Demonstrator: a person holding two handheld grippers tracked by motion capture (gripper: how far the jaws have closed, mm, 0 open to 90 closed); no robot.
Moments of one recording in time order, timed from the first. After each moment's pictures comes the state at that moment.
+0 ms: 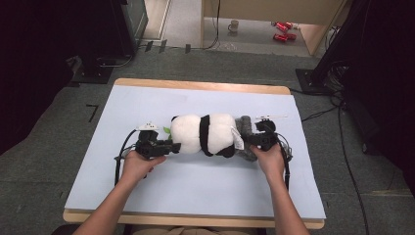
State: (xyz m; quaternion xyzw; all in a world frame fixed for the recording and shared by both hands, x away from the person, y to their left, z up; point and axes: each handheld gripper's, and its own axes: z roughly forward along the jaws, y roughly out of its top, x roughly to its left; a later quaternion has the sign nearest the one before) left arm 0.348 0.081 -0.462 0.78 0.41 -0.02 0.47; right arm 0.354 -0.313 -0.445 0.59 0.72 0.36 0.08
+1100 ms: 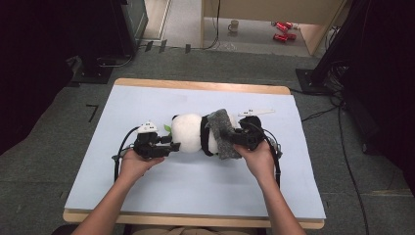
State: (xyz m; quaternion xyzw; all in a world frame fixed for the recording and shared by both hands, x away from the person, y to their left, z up) left arm 0.342 0.083 -0.453 0.80 0.36 0.05 0.48; right arm 0.329 -0.251 -0.387 0.48 0.76 0.43 0.06
